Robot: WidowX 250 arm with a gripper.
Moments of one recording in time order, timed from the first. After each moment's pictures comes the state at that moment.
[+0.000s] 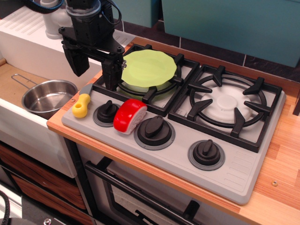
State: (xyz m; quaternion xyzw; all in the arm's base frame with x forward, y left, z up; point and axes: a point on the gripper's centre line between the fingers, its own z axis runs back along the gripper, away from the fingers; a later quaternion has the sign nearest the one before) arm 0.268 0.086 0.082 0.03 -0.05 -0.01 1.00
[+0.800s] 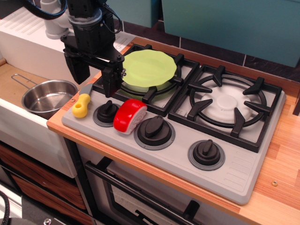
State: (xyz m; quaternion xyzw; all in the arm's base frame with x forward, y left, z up) arm 0.262 0.085 0.070 0.02 -0.03 -0.01 1.00
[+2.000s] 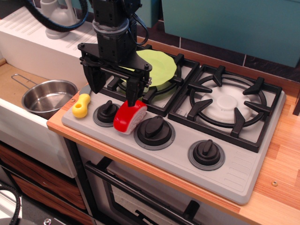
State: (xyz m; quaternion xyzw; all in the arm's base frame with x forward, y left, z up) arm 0.259 0.047 0.074 0.04 -0.04 0.04 1.00
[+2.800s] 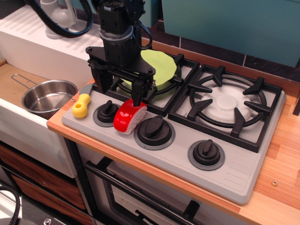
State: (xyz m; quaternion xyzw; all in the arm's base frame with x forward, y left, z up) arm 0.274 0.050 0.060 0.04 -0.07 0.02 1.00
